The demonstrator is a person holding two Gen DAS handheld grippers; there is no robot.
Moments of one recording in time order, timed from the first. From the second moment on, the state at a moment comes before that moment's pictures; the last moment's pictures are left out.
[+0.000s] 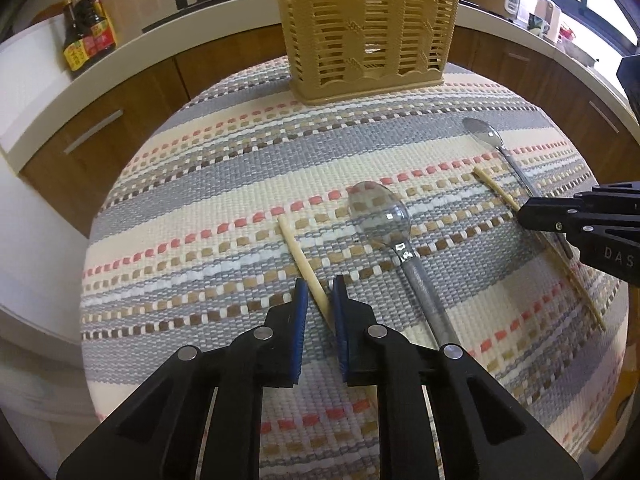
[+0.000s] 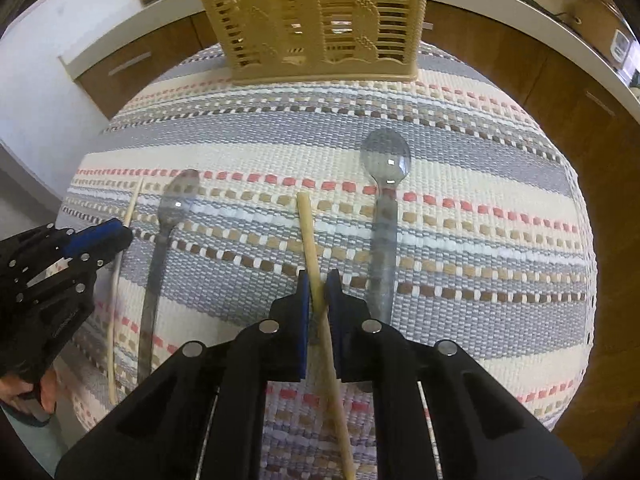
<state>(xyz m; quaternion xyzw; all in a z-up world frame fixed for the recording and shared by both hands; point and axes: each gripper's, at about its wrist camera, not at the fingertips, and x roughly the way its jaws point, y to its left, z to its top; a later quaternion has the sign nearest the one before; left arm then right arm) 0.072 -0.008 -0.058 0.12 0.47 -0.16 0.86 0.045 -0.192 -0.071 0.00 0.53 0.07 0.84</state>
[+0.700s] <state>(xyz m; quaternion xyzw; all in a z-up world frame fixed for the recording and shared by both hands) 0.061 0.000 -0.023 0.07 0.42 -0.19 0.89 0.049 -0.174 -0.051 -0.03 0.51 0.10 0.86</state>
